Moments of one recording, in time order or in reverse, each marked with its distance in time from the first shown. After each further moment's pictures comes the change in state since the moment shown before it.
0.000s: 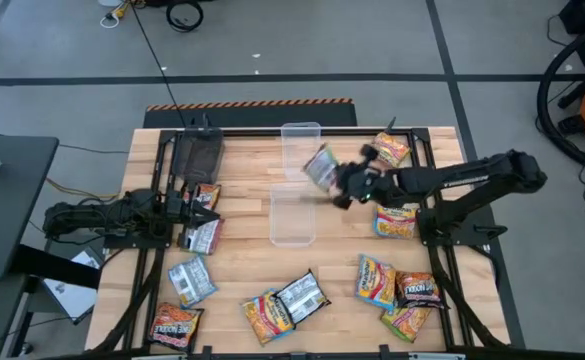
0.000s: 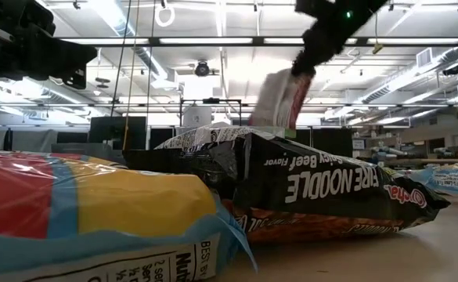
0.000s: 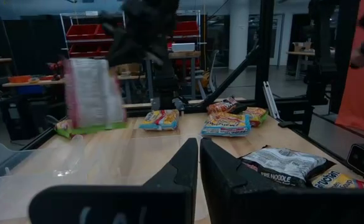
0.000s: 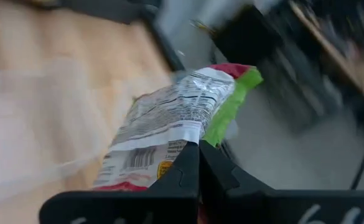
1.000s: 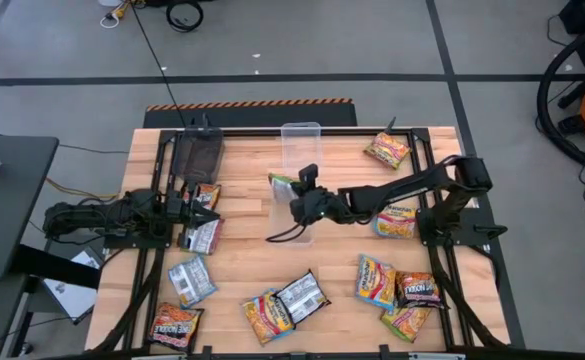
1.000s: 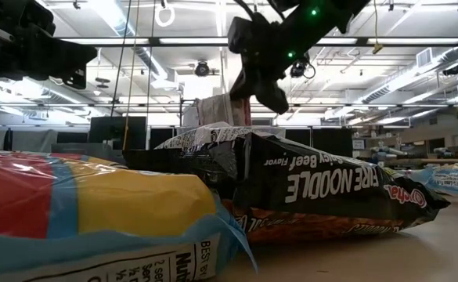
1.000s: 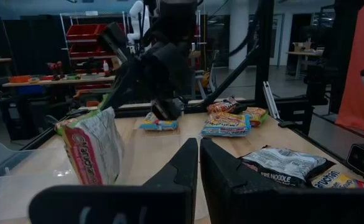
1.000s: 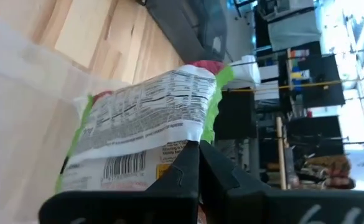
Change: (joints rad) left arm 0.000 0.000 0.000 0.000 0.000 0.000; right arm 0.009 0.447 0.124 0.449 -0.040 -0.732
